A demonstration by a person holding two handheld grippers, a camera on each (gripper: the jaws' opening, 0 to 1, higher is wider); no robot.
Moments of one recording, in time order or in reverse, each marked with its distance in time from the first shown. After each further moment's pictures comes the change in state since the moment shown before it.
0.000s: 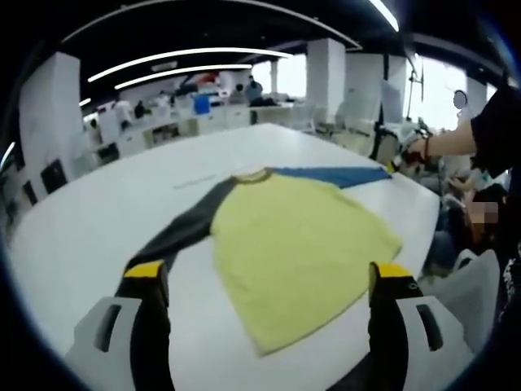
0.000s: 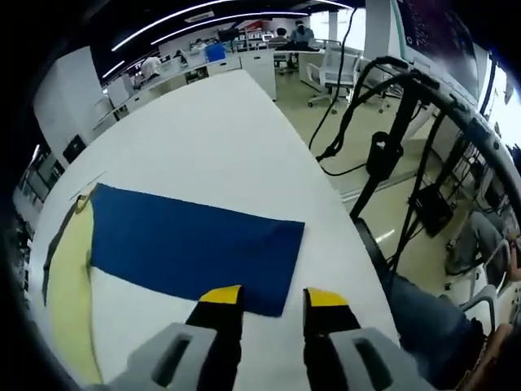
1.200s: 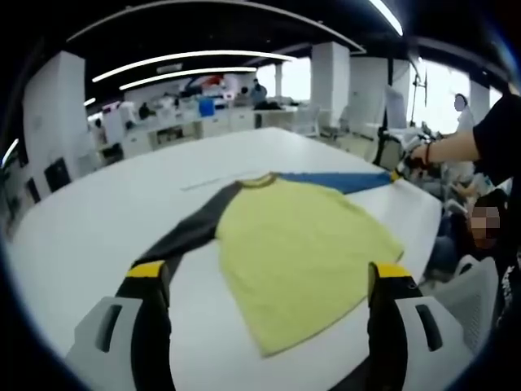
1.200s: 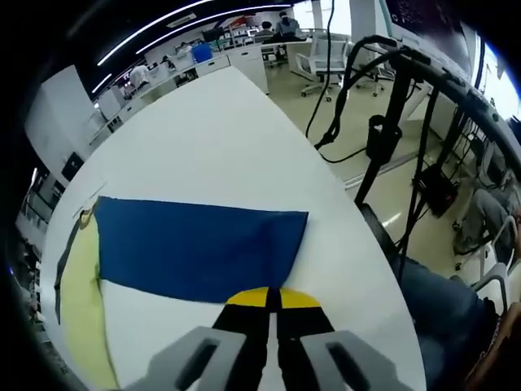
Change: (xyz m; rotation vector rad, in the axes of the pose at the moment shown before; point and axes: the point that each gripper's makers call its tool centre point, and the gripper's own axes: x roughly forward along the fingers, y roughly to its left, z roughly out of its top) left arm -0.003 0.008 0.007 -0.020 -0.014 0.020; right arm -0.005 0.009 0.002 0.083 0.016 0.037
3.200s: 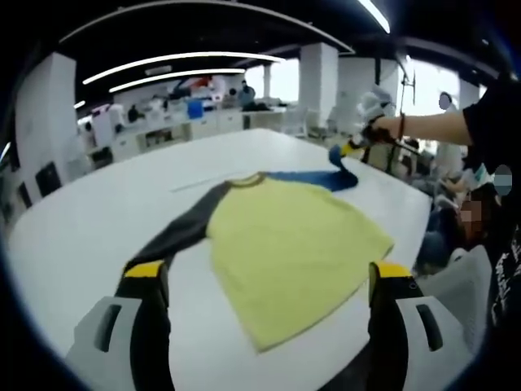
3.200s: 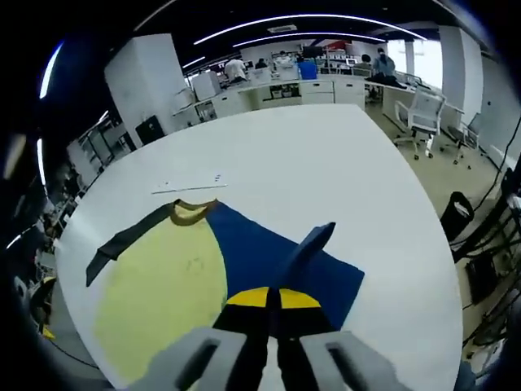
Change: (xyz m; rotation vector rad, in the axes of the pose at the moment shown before) left arm -0.010 -0.006 -0.006 0.022 -0.016 -0.067; right arm -0.046 0.242 0.038 -0.364 -0.100 0.316
